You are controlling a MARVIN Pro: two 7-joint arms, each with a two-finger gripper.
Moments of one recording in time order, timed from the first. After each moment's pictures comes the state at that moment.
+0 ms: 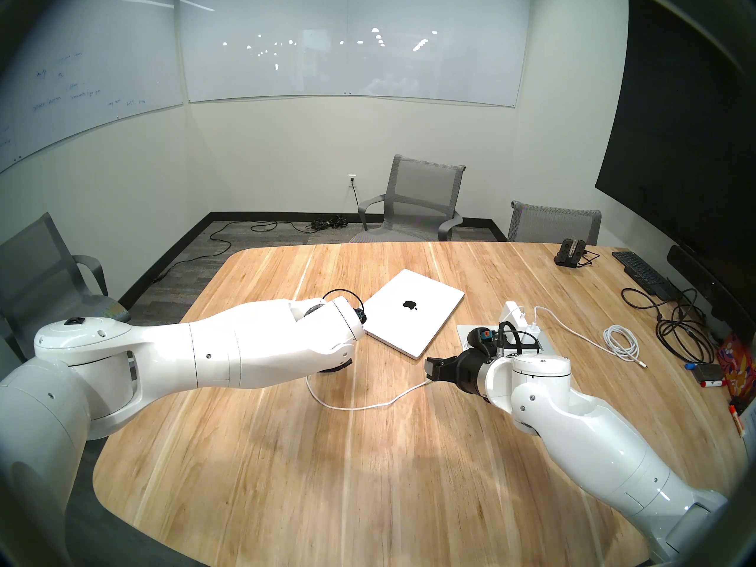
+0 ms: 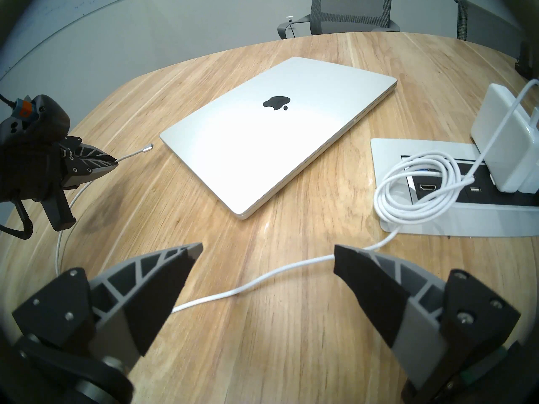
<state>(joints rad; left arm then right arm) 0.48 -1.01 0.00 -1.44 -1.02 0.96 0.52 -1.48 -0.90 1.09 -1.92 1.08 0.63 -0.45</state>
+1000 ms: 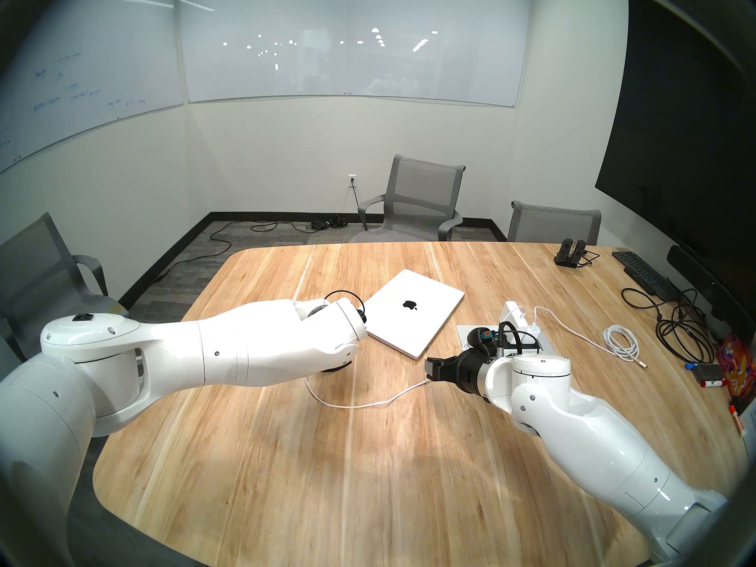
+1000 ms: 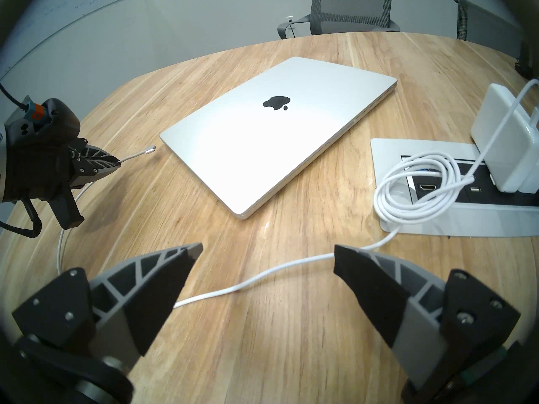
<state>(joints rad) 0.47 -1.04 0.03 -1.39 -1.03 0.96 0.53 -1.48 -0.90 1.09 -1.92 1.08 0.63 -0.45</state>
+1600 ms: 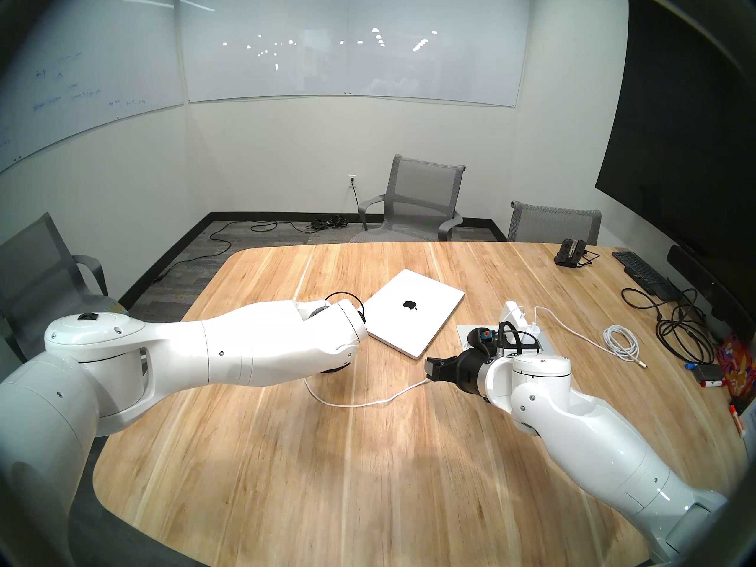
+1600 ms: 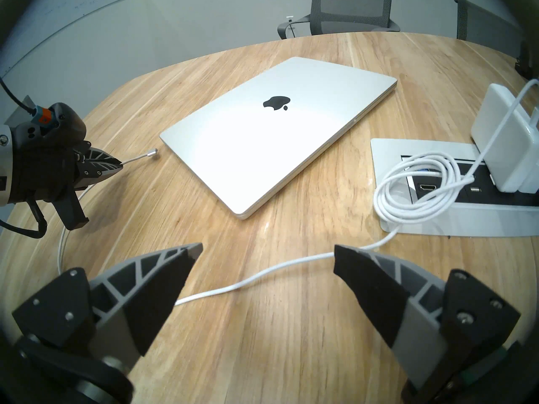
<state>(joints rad) 0.46 -1.06 0.05 -1.36 -1.03 0.96 0.53 -1.48 -0.90 1.09 -1.92 1.08 0.63 -0.45</state>
